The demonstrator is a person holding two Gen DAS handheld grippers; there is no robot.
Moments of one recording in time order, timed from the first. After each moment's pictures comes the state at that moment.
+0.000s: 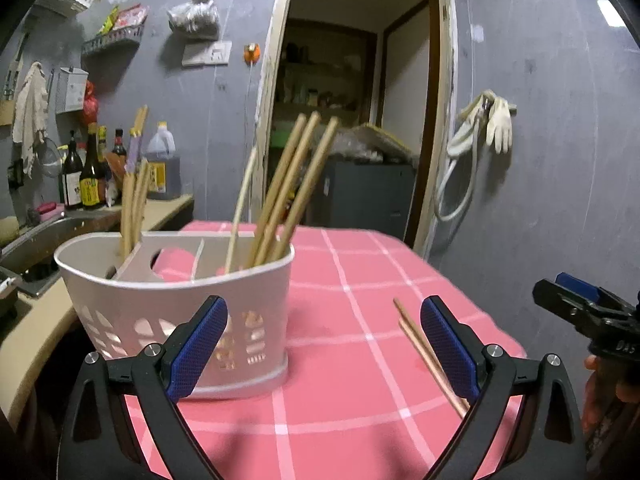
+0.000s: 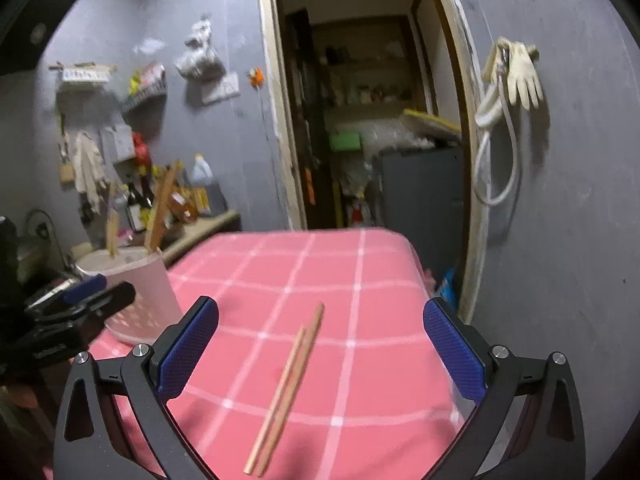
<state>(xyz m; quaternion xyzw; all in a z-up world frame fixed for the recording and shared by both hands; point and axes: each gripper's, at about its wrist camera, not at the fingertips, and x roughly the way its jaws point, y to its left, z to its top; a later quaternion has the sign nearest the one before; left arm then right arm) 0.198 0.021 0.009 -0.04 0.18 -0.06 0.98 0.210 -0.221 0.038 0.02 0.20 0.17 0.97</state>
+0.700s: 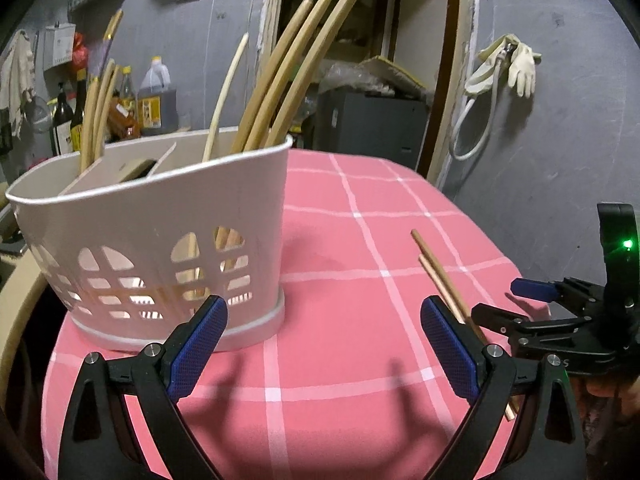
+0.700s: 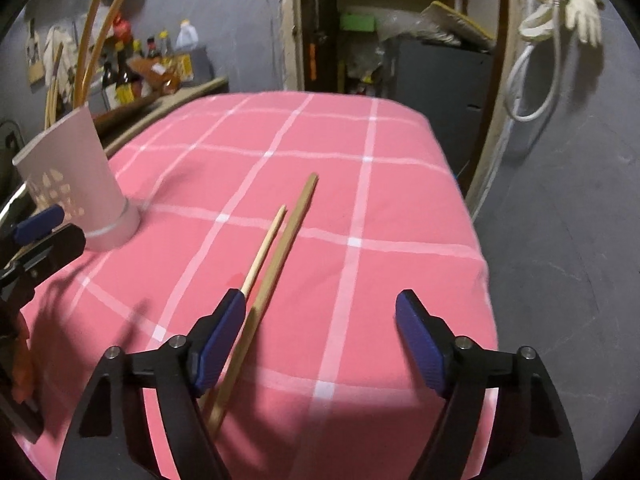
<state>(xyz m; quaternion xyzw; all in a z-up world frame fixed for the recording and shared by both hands) 0.233 0.019 -0.031 -0.04 0.30 -0.06 0.95 0.274 -0.186 -0.032 -0.08 0.40 0.17 0.90</state>
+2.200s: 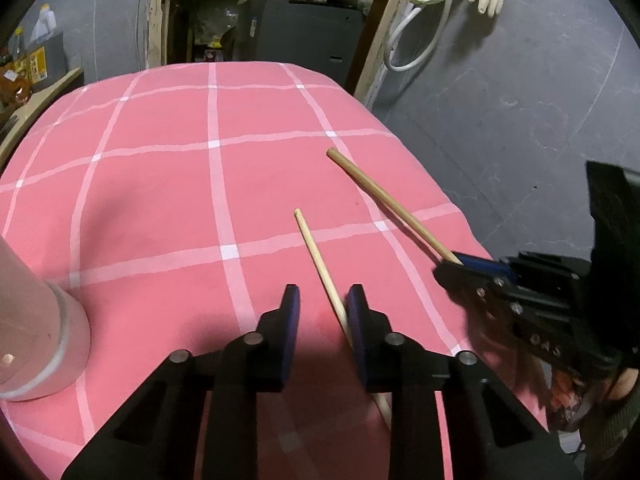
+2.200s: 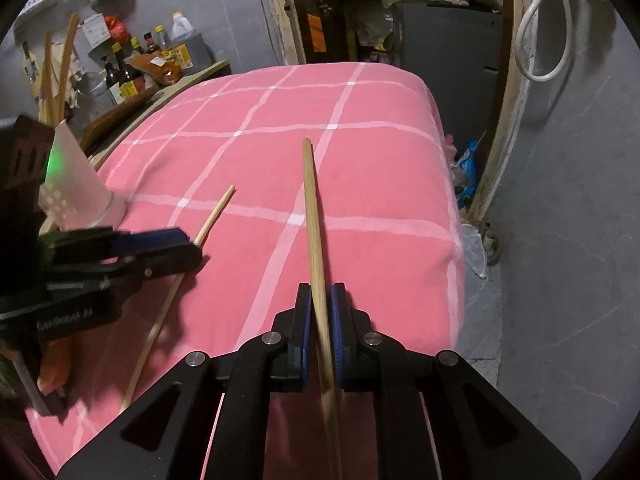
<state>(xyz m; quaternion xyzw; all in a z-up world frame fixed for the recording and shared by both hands) 0.317 -0.056 -0.055 -0.04 0.45 -0.19 0.87 0.313 -0.238 -0.035 -0.03 0.46 0.22 0.86</state>
